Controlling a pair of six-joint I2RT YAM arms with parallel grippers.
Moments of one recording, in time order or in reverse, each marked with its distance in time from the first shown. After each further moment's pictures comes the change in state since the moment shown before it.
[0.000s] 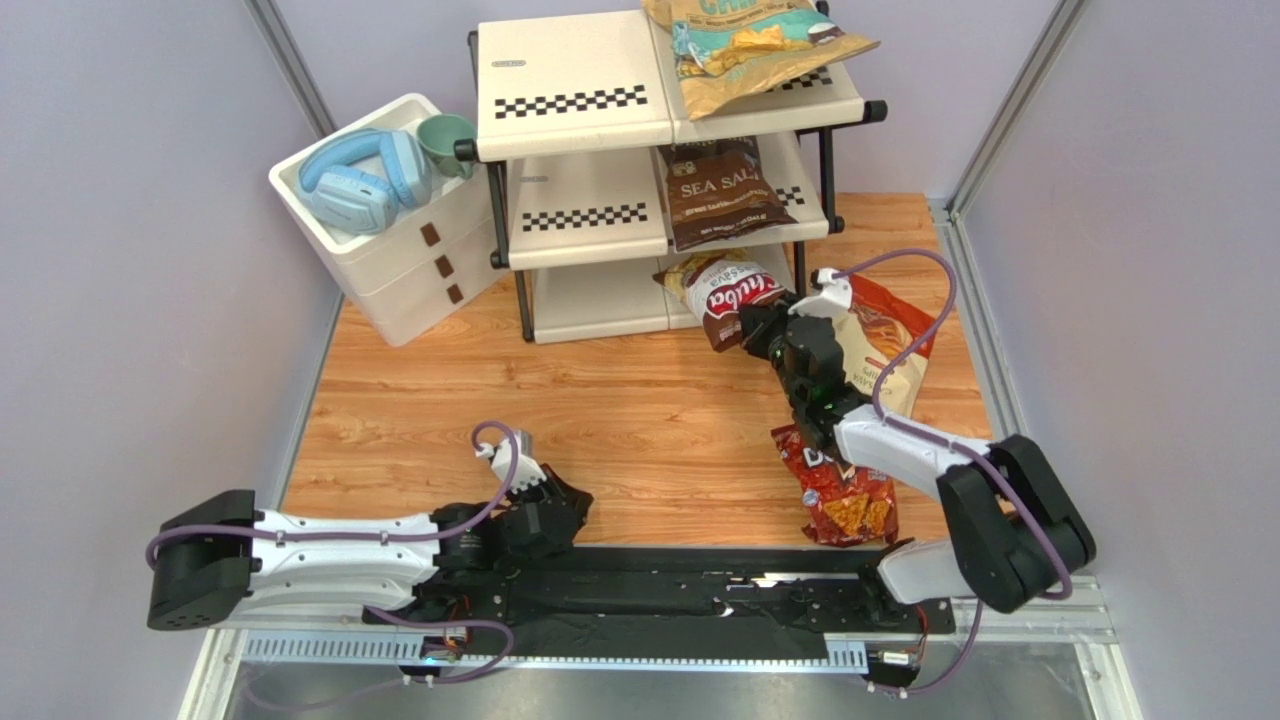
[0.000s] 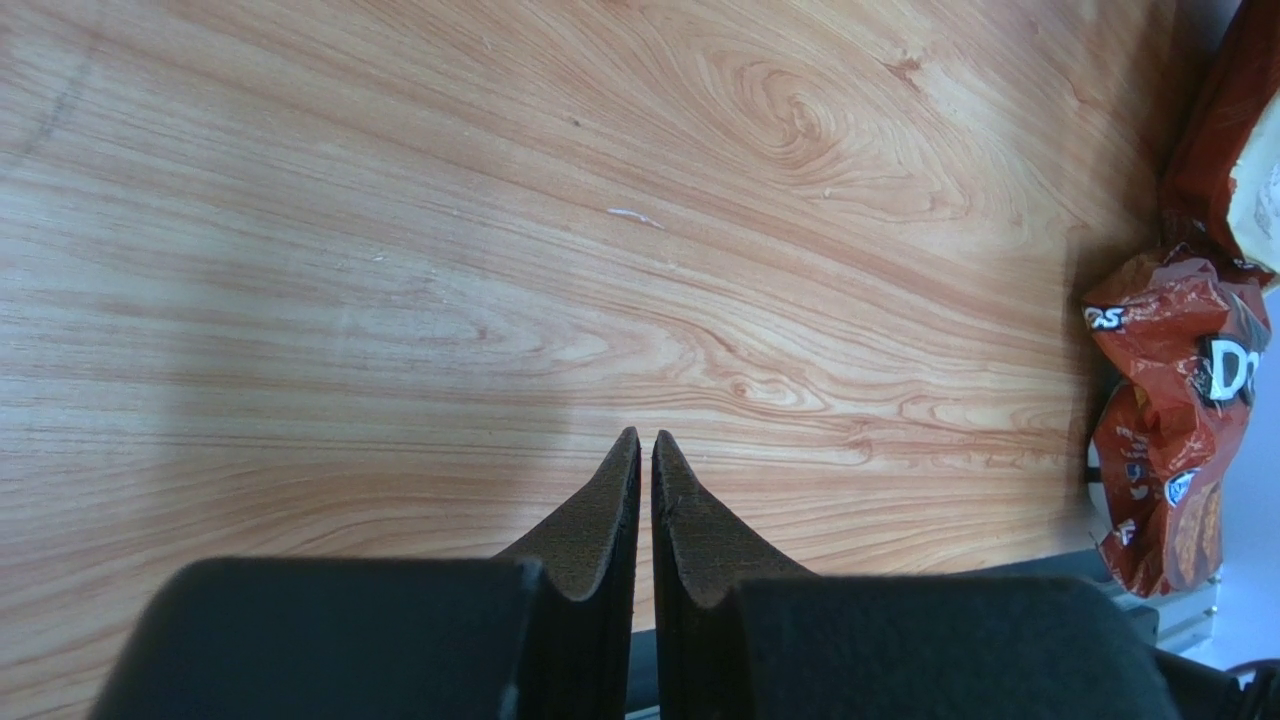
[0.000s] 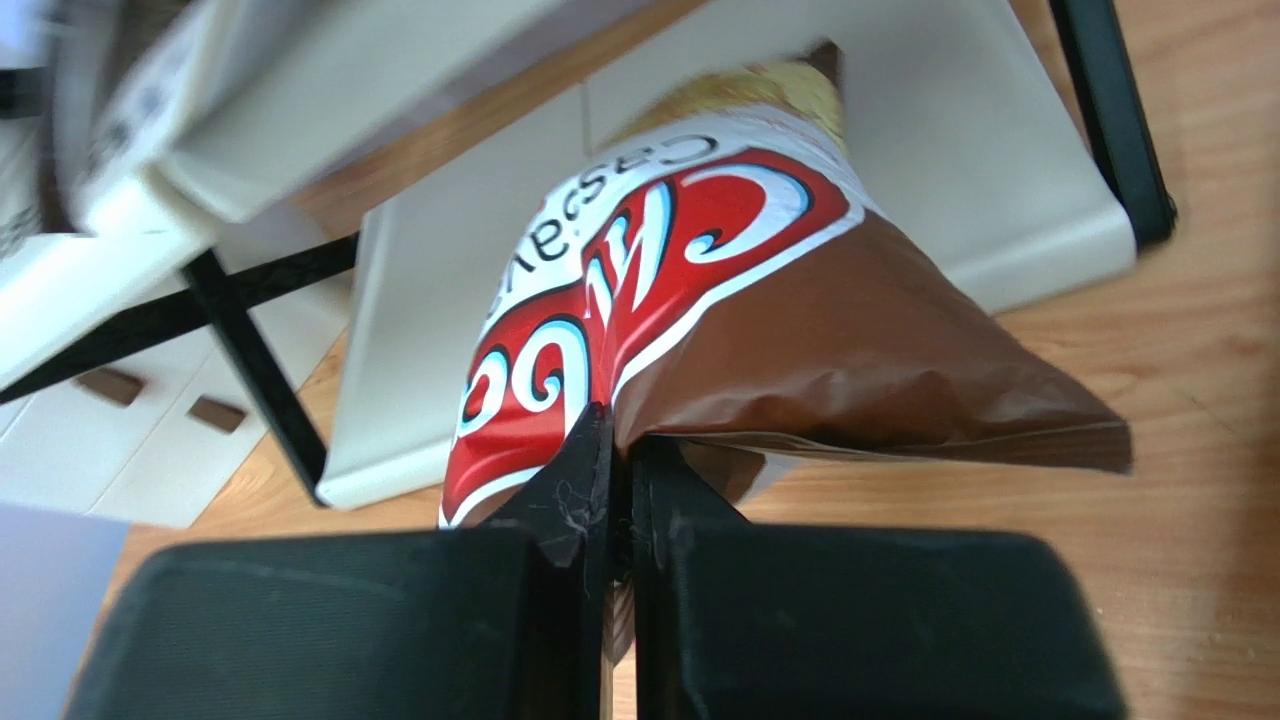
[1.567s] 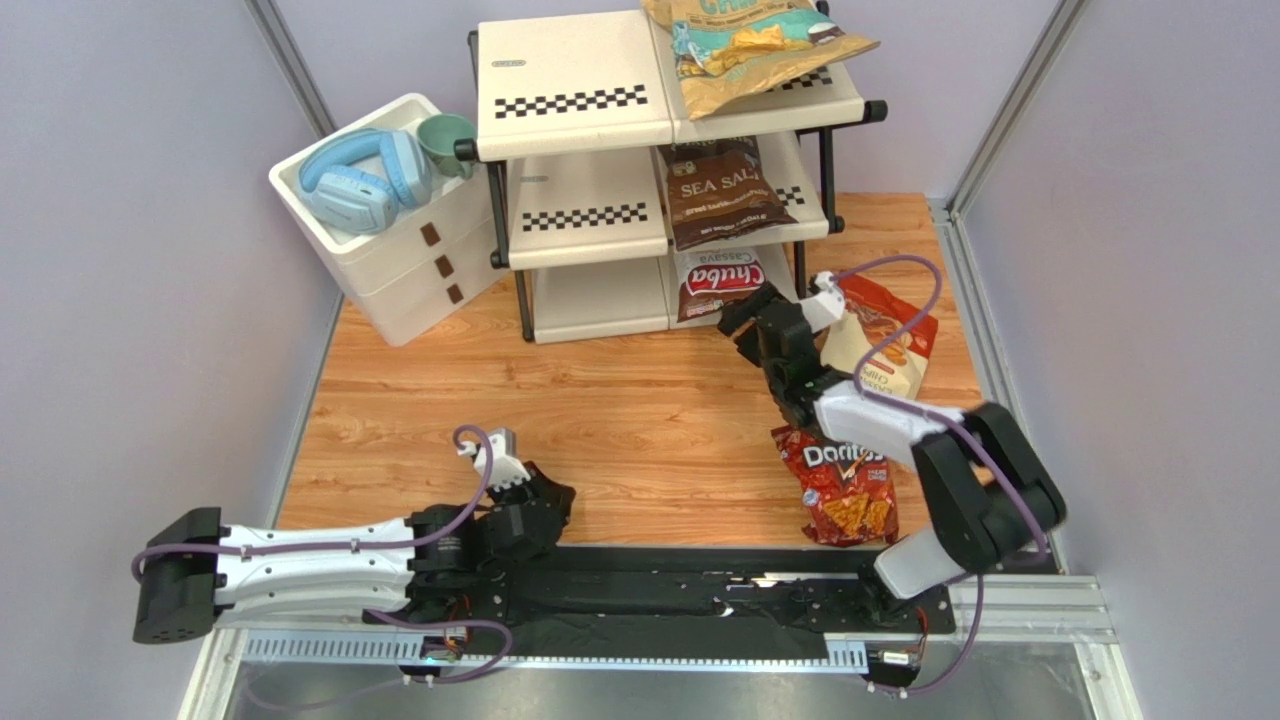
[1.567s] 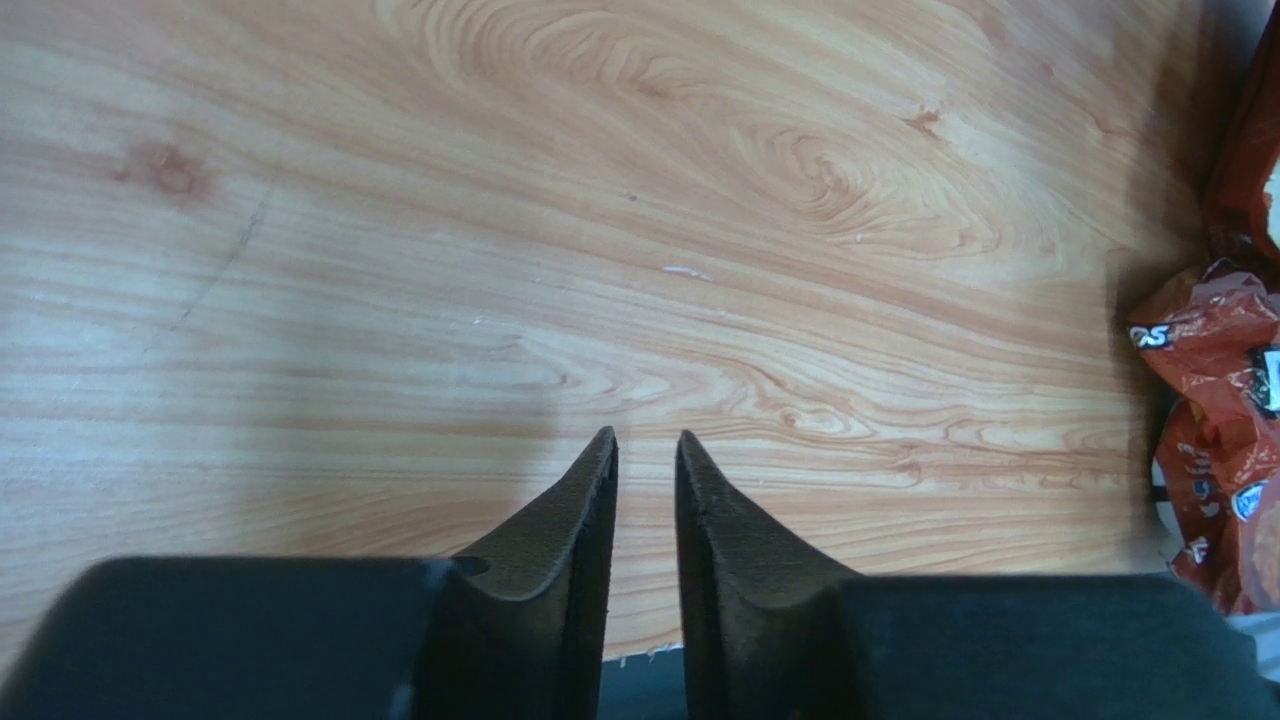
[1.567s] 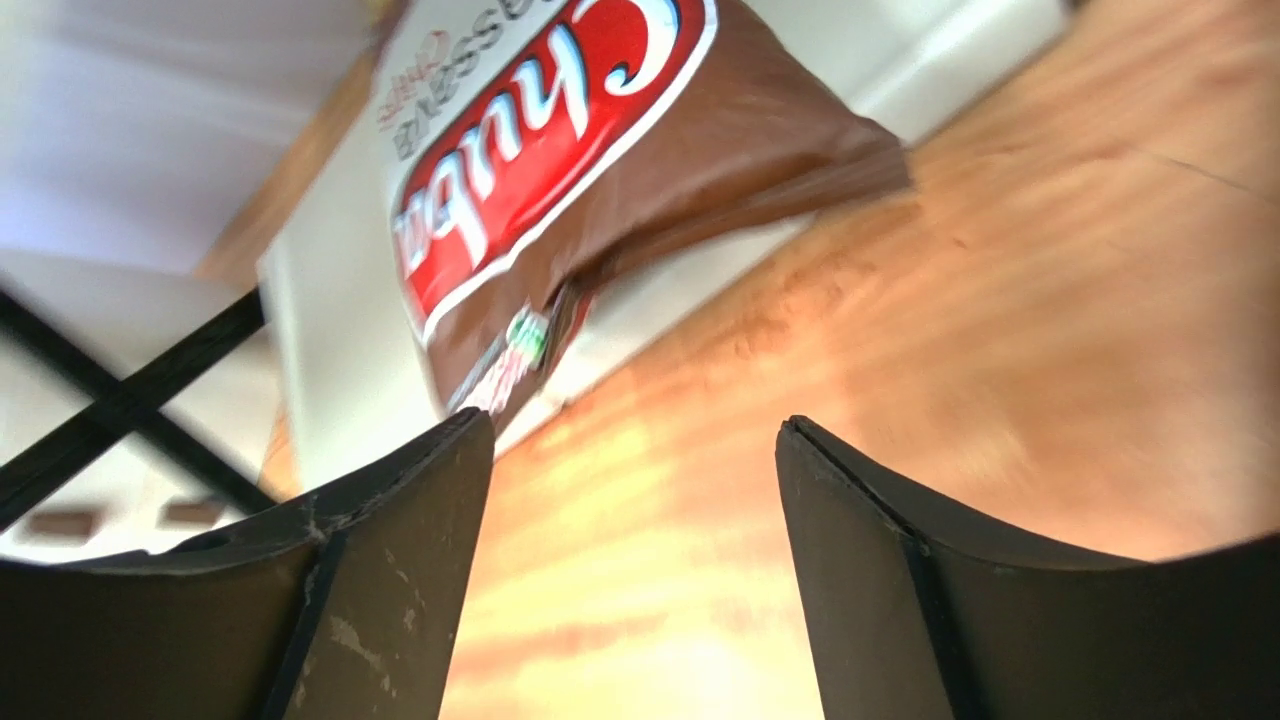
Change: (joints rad) left arm -0.001 -0.173 -0.009 -0.181 -0.069 0.064; right arm 0.015 0.175 0.127 -0.223 0.129 0.326
